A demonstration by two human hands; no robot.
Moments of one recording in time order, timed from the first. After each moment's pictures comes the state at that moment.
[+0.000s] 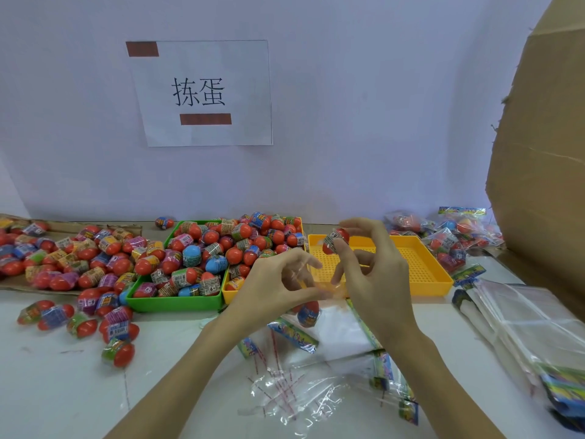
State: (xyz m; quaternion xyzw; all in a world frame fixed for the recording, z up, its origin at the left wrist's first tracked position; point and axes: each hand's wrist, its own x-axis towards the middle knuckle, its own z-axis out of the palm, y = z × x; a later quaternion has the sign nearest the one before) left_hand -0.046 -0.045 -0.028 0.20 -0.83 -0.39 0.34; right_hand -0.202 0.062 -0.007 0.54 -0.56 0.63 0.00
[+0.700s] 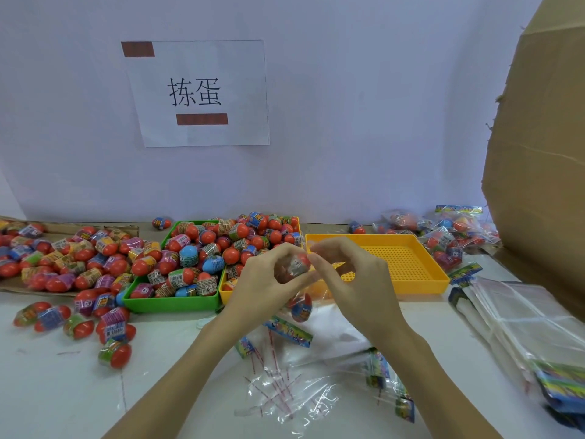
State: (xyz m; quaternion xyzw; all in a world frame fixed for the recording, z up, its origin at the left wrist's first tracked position) left_hand -0.047 -0.042 -0.026 0.23 -0.82 -0.35 0.40; right_hand -0.198 0.059 -0.012 0.60 -0.58 0.55 -0.02
